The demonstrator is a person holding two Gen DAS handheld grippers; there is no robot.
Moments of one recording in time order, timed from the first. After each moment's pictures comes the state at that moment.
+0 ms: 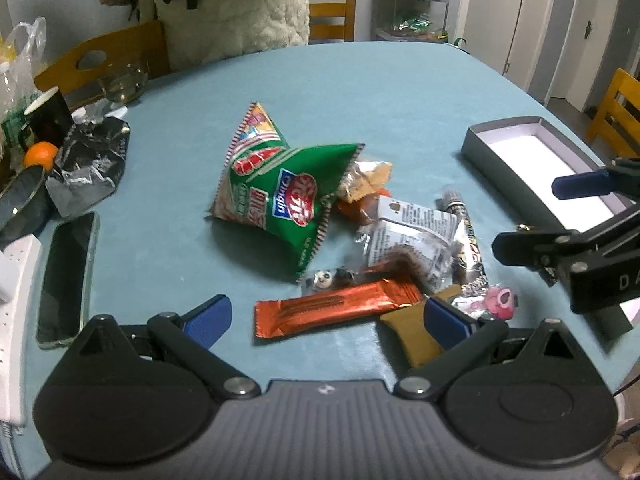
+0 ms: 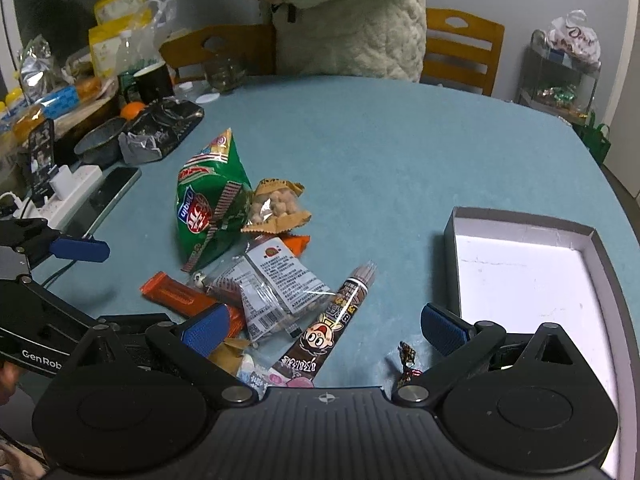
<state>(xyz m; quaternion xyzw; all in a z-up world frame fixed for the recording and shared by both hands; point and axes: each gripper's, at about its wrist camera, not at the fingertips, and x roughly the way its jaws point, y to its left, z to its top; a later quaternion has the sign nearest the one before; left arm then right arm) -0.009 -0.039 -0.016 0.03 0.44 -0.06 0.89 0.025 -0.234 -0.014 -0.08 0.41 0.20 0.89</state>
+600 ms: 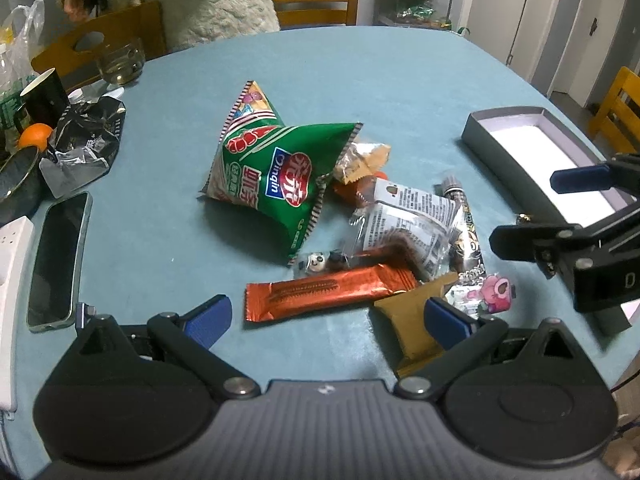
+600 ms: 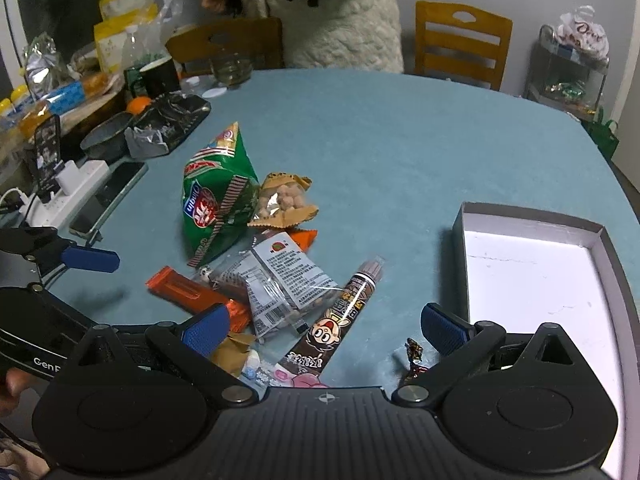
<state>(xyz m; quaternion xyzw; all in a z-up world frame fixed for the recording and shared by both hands) -0.006 -0.042 -0.022 0.02 0.46 -0.06 0.88 0.026 -0.234 -0.014 -0.08 0.42 0.21 0.88</state>
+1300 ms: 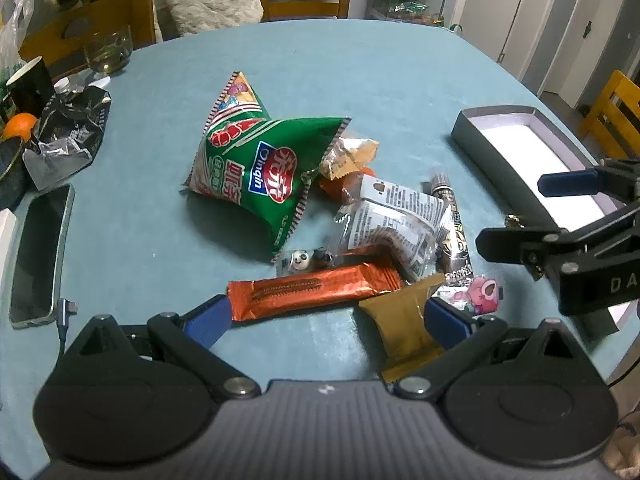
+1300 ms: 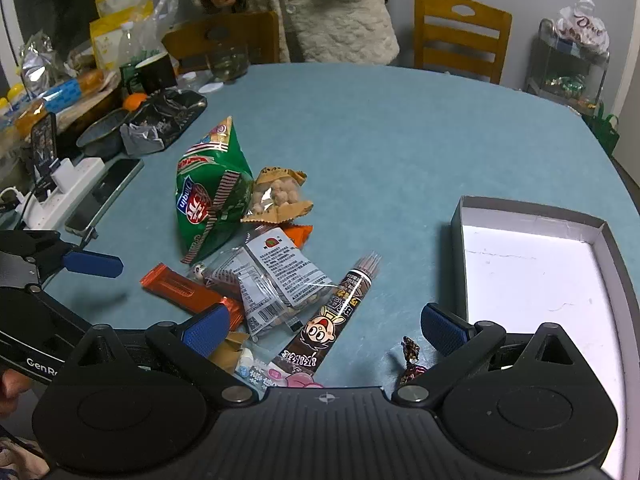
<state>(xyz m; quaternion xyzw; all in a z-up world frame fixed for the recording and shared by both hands) 0.000 -0.044 -0.026 0.01 0.47 -0.08 0.88 0.032 -0.236 -0.017 -0.08 0.43 0.21 0.88</state>
